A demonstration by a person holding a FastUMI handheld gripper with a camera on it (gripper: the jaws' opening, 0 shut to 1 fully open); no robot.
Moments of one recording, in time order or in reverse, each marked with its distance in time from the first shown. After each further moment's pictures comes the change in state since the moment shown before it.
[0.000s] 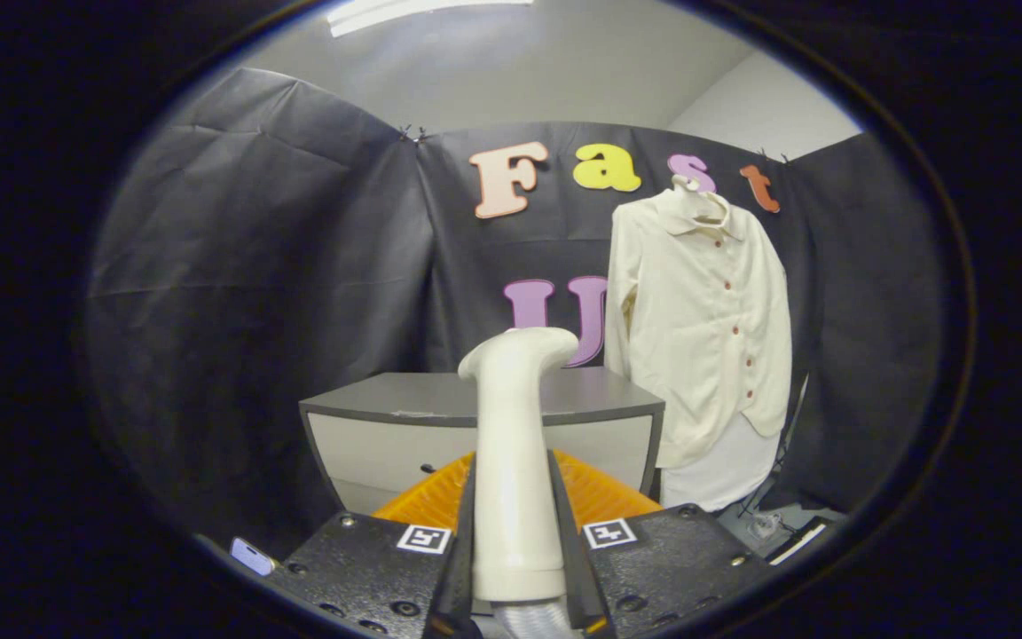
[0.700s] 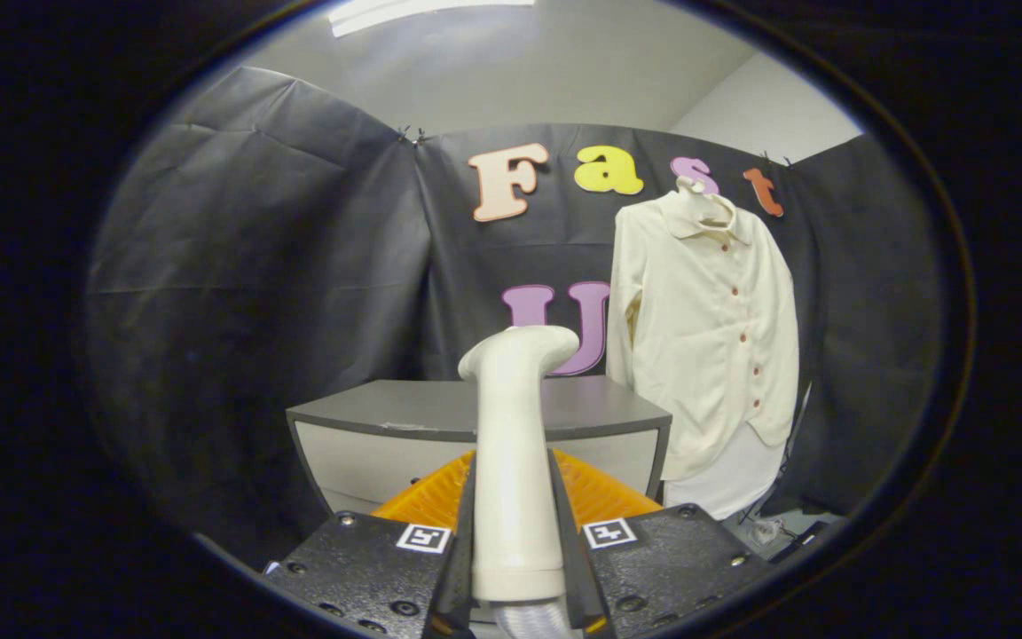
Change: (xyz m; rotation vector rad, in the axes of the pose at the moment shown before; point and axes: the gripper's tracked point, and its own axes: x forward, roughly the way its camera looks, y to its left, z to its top) arm 0.029 -0.015 -0.003 0.022 -0.007 -0.015
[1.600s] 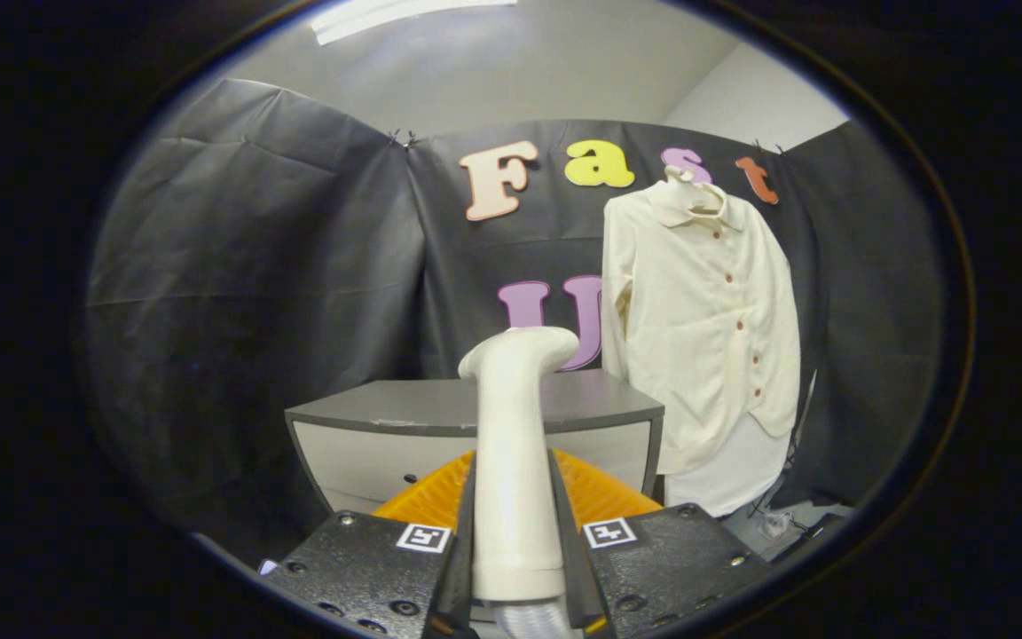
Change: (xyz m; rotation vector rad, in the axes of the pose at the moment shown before) arm -0.006 -0.019 0.000 0.037 -0.011 0.010
